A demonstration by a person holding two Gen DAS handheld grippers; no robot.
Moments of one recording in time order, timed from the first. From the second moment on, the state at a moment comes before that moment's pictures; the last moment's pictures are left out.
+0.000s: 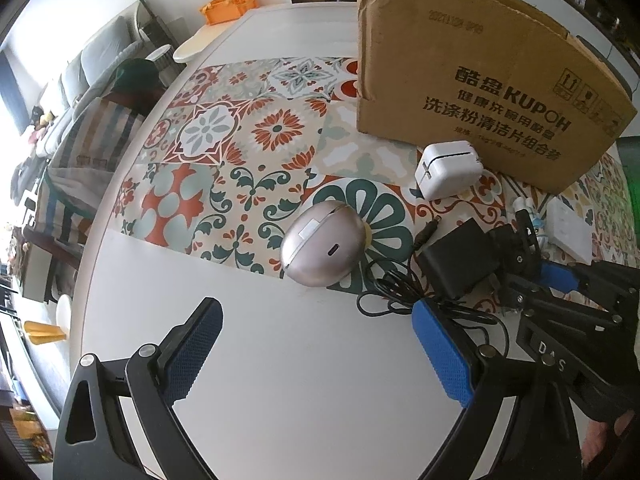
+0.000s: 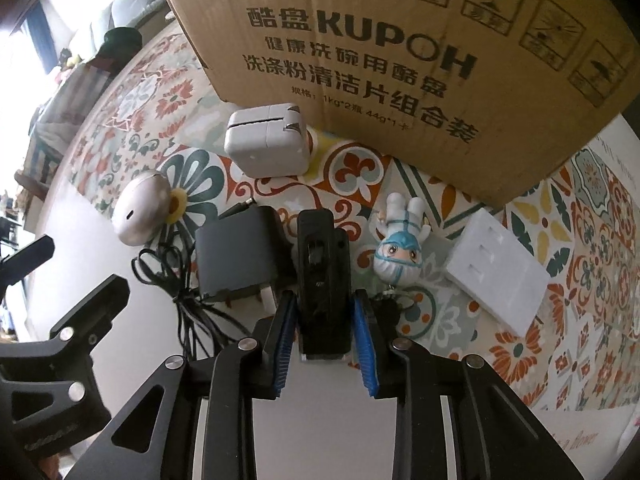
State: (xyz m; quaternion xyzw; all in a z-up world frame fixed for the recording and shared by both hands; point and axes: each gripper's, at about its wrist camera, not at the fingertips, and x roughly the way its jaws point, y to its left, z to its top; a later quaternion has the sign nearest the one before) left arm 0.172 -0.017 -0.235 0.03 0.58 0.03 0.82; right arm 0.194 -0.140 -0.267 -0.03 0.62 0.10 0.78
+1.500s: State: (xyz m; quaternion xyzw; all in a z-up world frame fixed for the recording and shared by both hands) left arm 0.202 0.006 -0.249 0.02 0.54 -0.04 0.84; right arm 0.179 -0.117 -0.232 0.00 0.56 0.10 0.82
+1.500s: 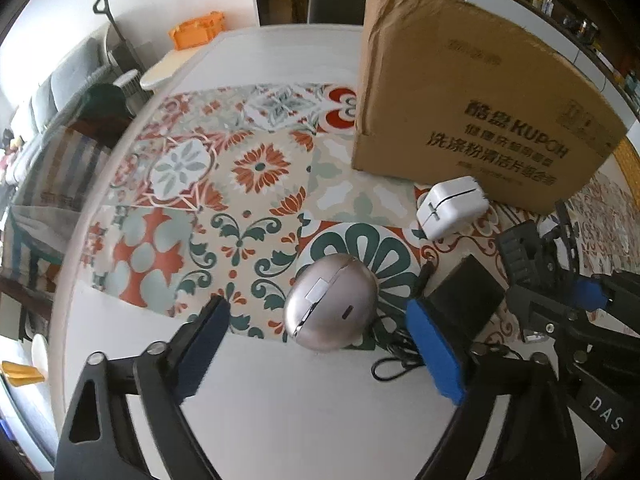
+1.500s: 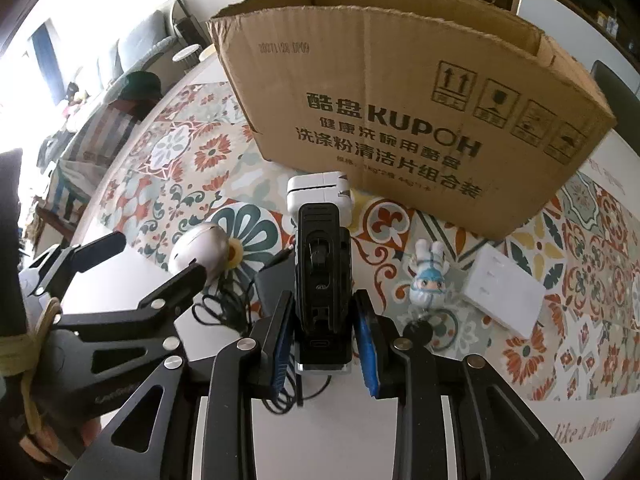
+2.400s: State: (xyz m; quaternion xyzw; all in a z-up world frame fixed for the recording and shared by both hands) left arm 0.215 0.004 -0.283 -0.01 0.55 -0.07 0.83; right arm 0.190 -0.115 -0.251 0.01 0.58 0.08 0.81
